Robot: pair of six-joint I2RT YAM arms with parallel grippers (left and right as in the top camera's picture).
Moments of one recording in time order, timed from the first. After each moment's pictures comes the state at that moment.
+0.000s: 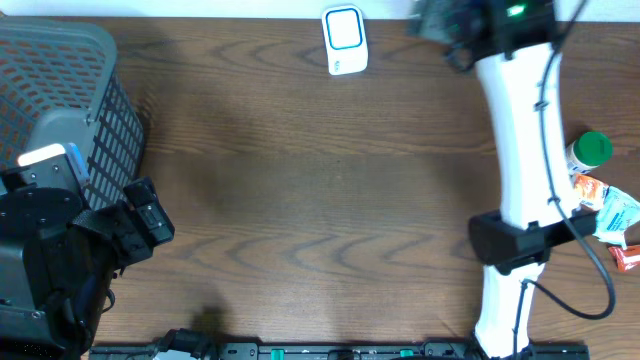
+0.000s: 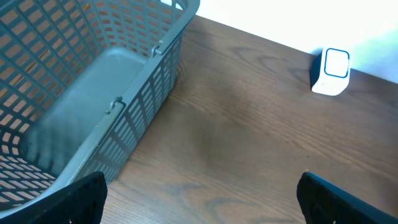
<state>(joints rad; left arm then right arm) -0.18 0.98 1.79 -1.52 -0.30 -0.41 0.32 2.15 2.67 -1.42 0.32 0.48</state>
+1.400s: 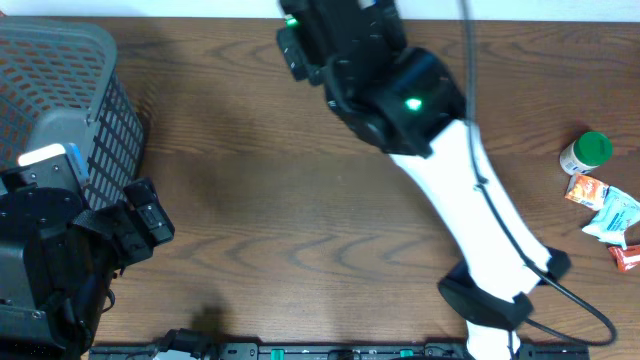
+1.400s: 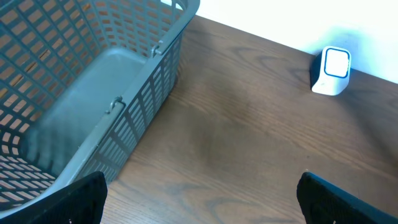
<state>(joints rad) -0.18 0.98 1.79 -1.52 -0.30 -0.41 0.76 2.01 2.67 -1.20 0.59 0.12</state>
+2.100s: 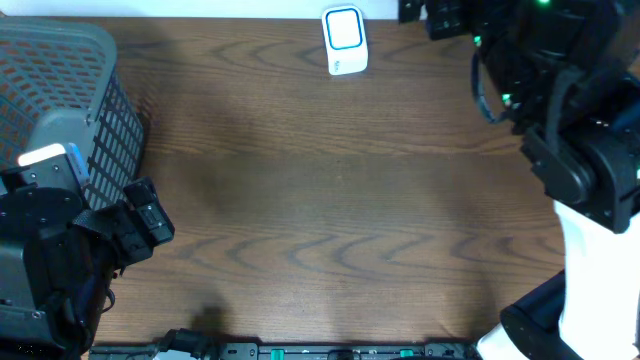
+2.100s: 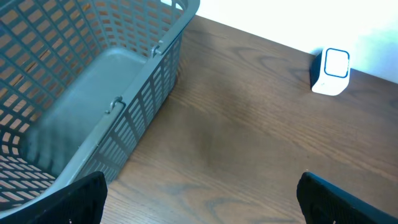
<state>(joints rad) -0.18 0.98 1.79 -1.52 -0.30 -0.41 0.54 1.75 2.67 -1.03 0.33 0.01</state>
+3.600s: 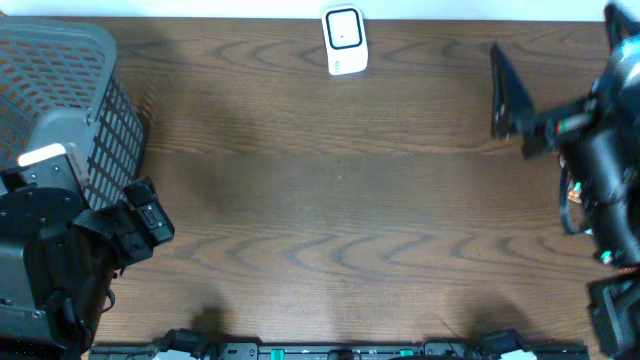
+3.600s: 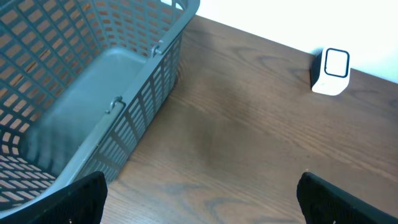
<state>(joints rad) -0.18 0.98 1.79 -1.52 -0.30 -0.41 0.25 0.92 1.42 -0.30 -0.06 -0.14</state>
